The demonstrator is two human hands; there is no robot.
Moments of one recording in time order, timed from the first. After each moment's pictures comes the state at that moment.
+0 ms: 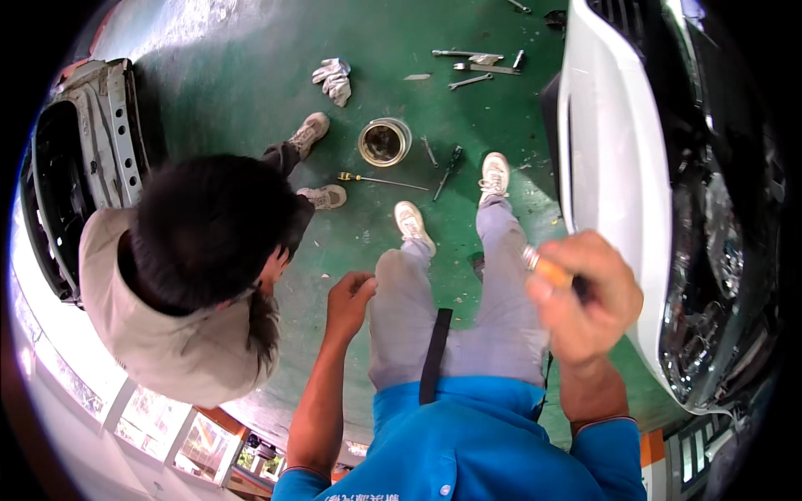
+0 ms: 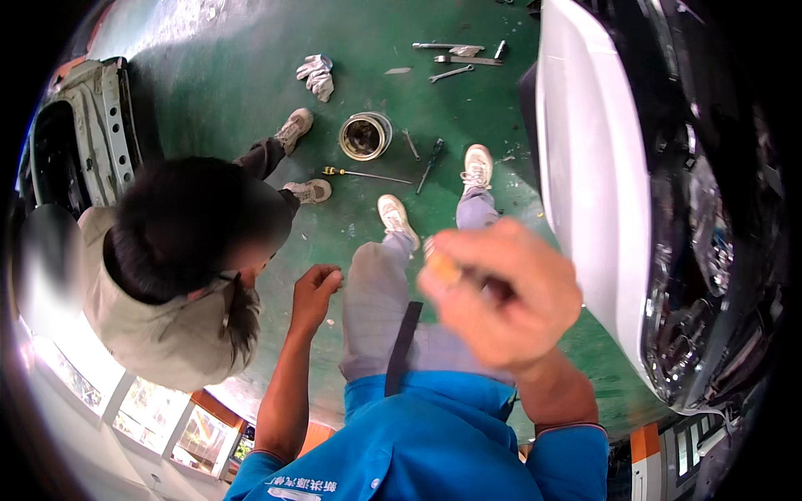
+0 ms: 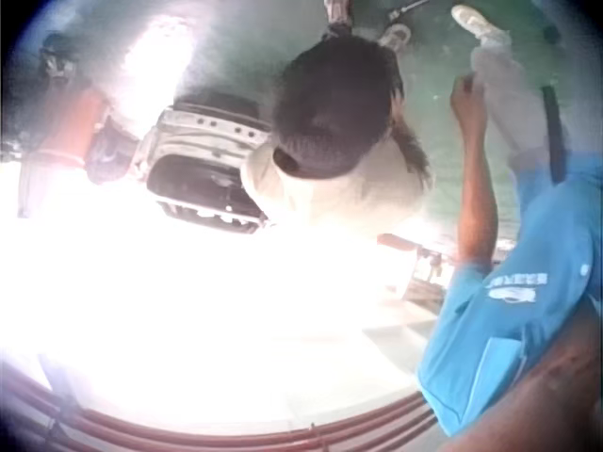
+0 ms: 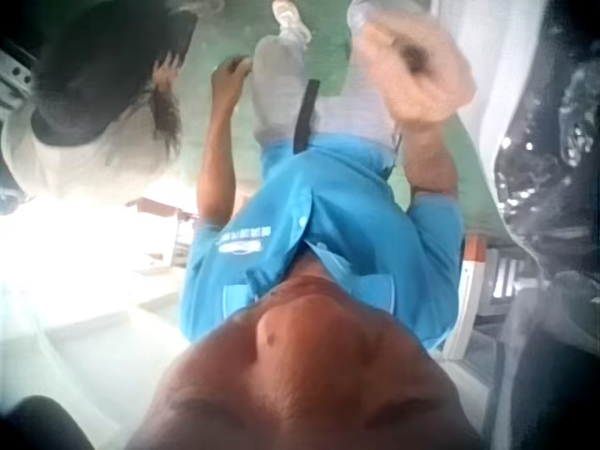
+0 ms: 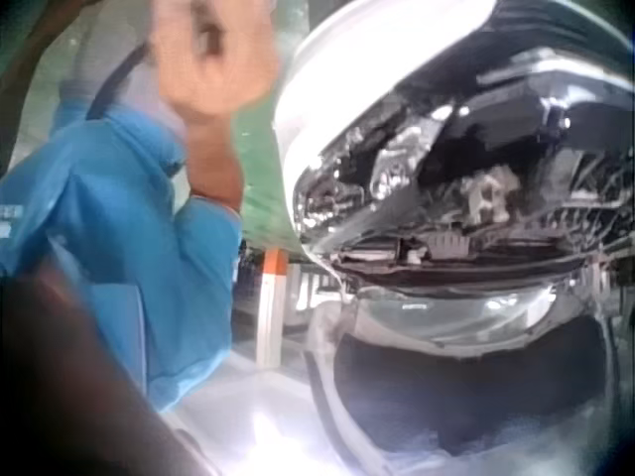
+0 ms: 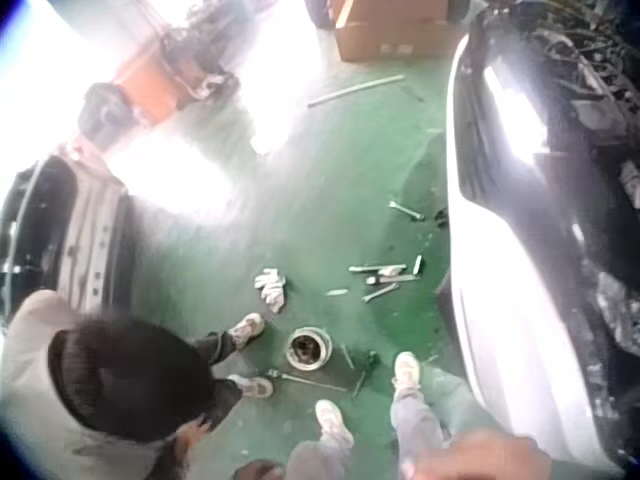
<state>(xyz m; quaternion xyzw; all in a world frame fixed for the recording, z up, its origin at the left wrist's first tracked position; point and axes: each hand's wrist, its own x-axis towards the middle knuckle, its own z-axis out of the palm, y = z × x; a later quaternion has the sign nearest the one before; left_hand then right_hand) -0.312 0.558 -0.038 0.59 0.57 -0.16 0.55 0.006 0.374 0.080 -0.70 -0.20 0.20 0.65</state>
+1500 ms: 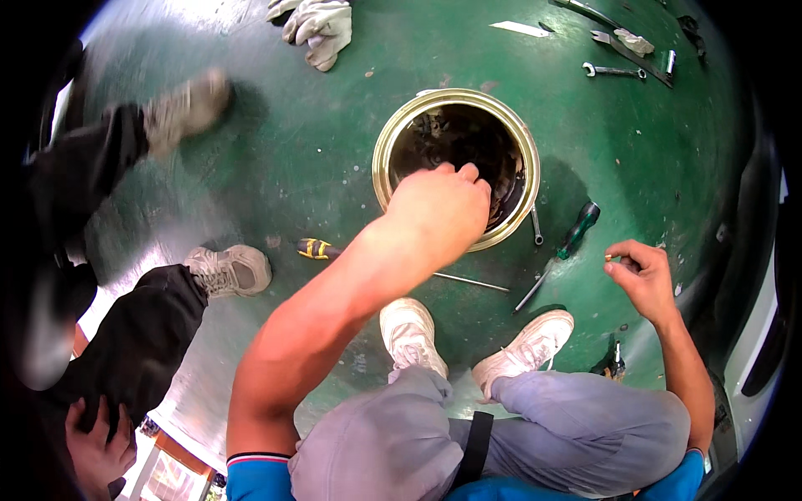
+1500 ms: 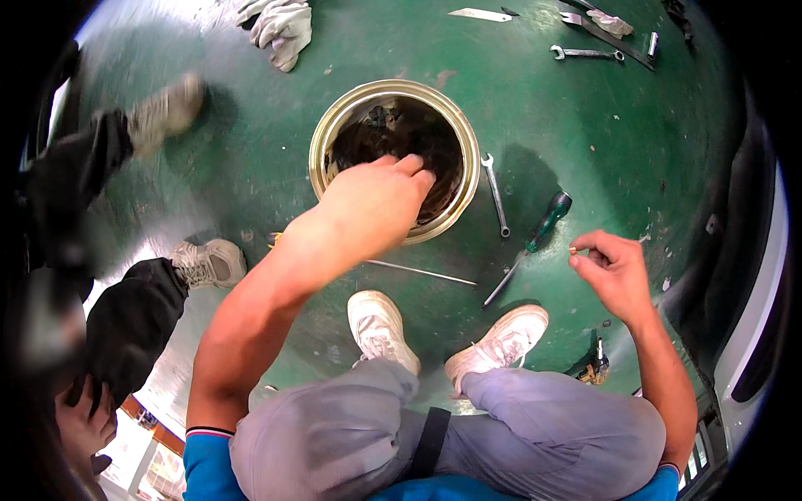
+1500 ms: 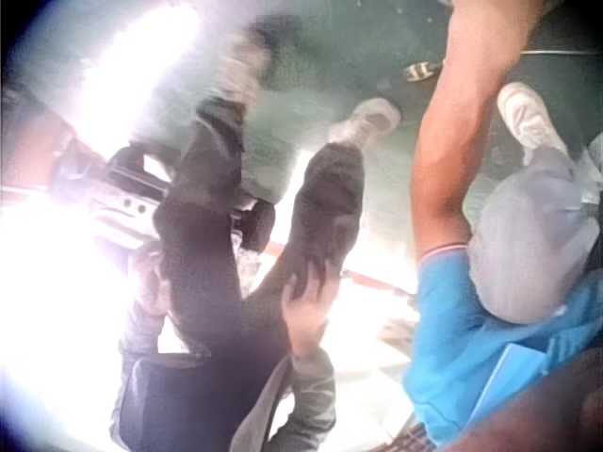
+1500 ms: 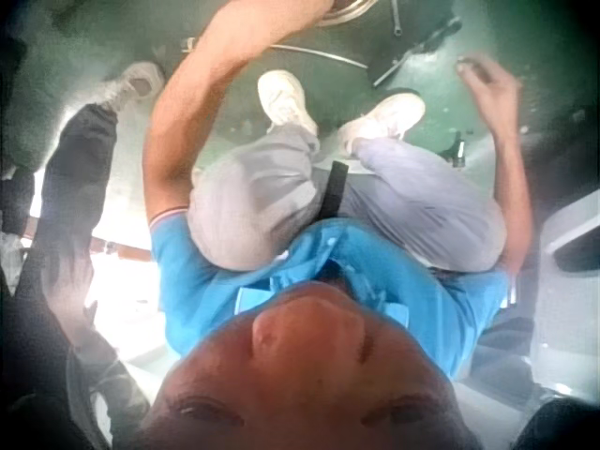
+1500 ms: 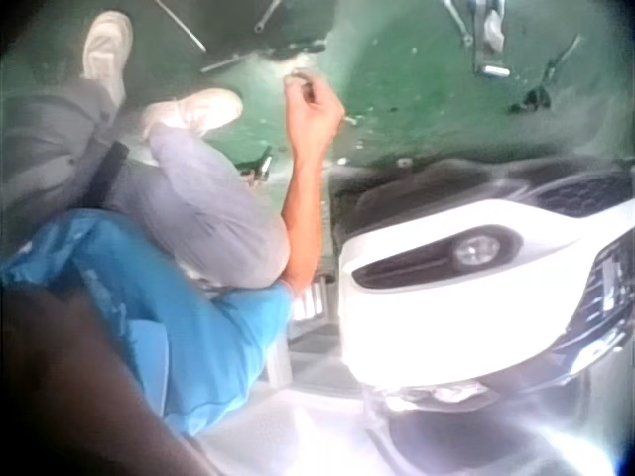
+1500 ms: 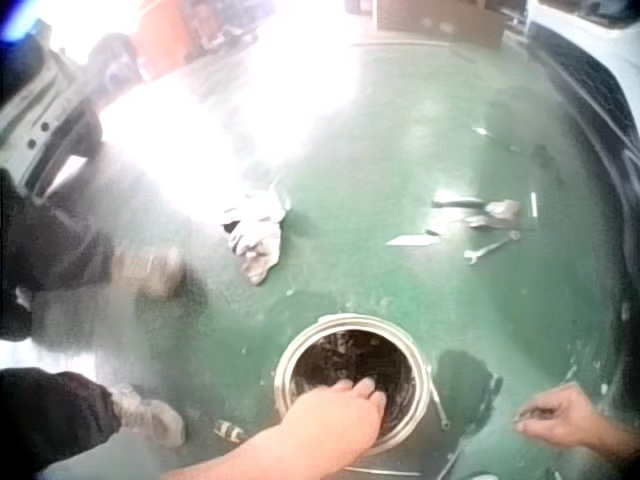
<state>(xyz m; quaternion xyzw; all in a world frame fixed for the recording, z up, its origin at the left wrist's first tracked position) -0.244 0.732 -0.586 0.94 -0.05 -0.27 0.19 -0.112 0.403 -0.566 -0.84 -0.19 0.40 0.30</state>
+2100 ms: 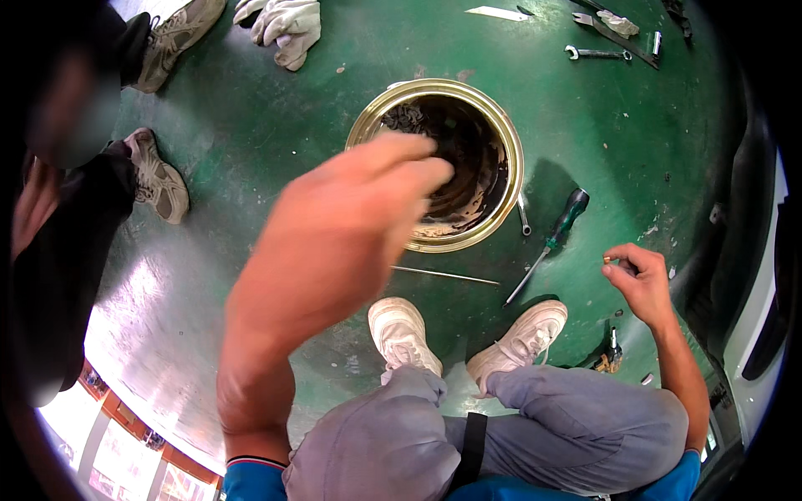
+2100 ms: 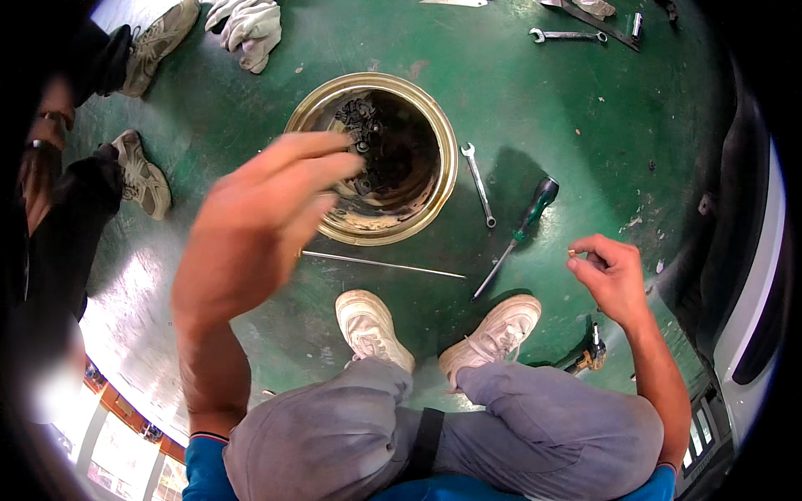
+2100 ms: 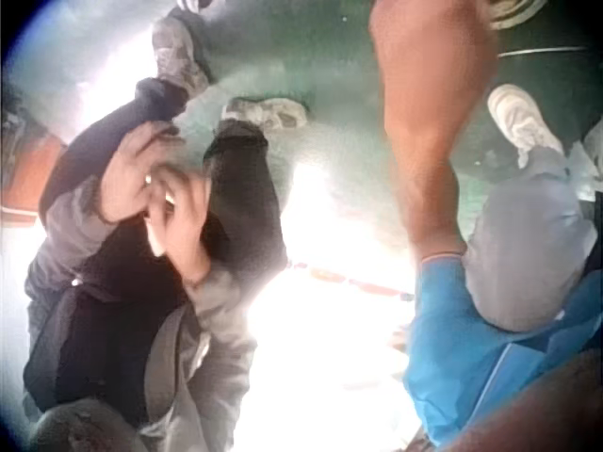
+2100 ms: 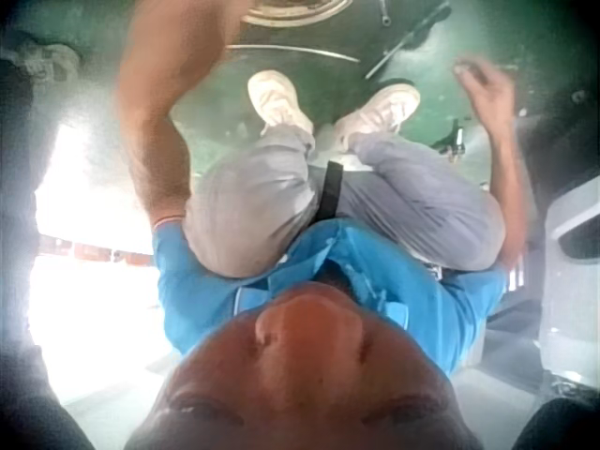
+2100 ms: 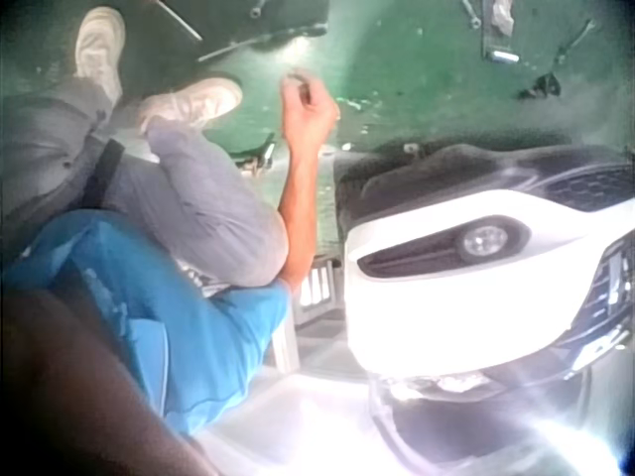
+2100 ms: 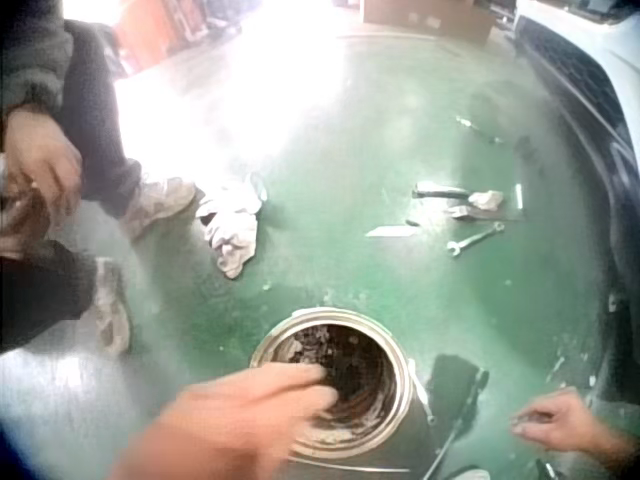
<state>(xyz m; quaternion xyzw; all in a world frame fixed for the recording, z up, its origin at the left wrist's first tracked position) -0.270 0.762 -0.523 0.93 0.02 -0.01 0.36 -0.122 0.379 -0.562 -0.87 -0.18 0.38 0.26</state>
